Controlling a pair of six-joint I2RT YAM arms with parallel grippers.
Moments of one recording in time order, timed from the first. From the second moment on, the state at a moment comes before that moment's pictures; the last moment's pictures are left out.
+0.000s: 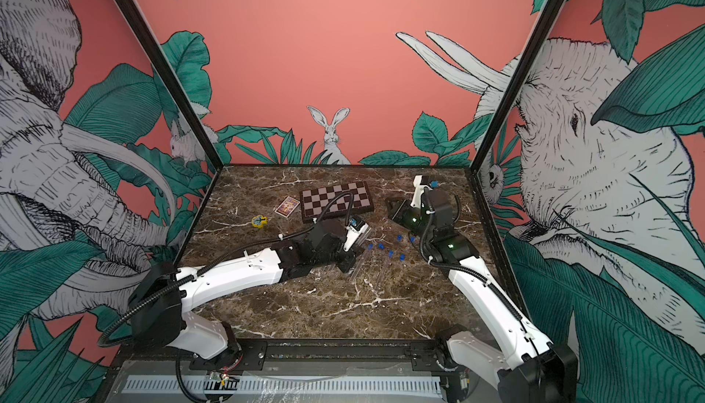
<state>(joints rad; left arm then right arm) -1.02 1.50 1.05 -0.20 -0.03 -0.15 0.37 1.03 0.91 -0.19 -0.18 0.77</state>
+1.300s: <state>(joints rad) -0.92 1.99 1.28 -0.40 -0.19 -0.27 0.37 1.03 0.58 -0.12 0.06 0.65</state>
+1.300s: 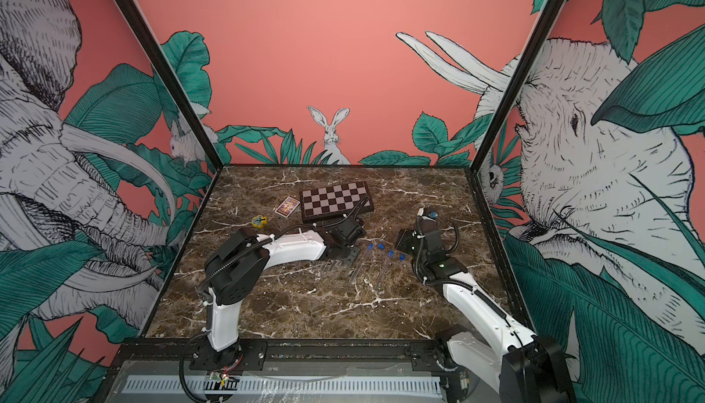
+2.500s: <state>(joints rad) -0.94 1.86 1.23 -0.38 -0.22 -0.23 0.36 1.07 0.63 -0.12 0.07 0.64</state>
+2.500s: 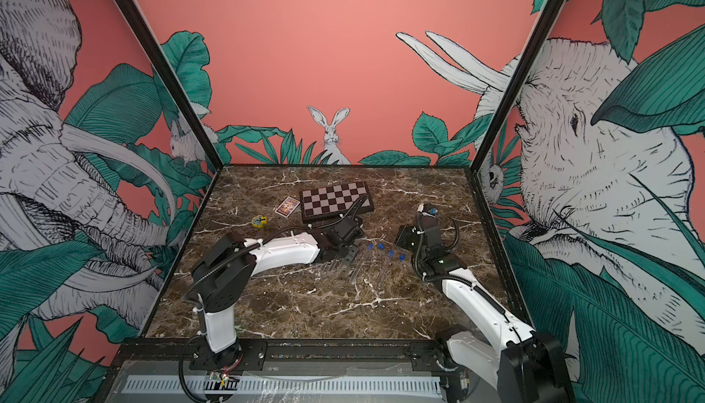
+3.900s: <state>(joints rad) -0.95 1.27 0.98 -0.39 -0.27 -0.20 0.33 1.85 0.93 0.09 0.06 0.63</state>
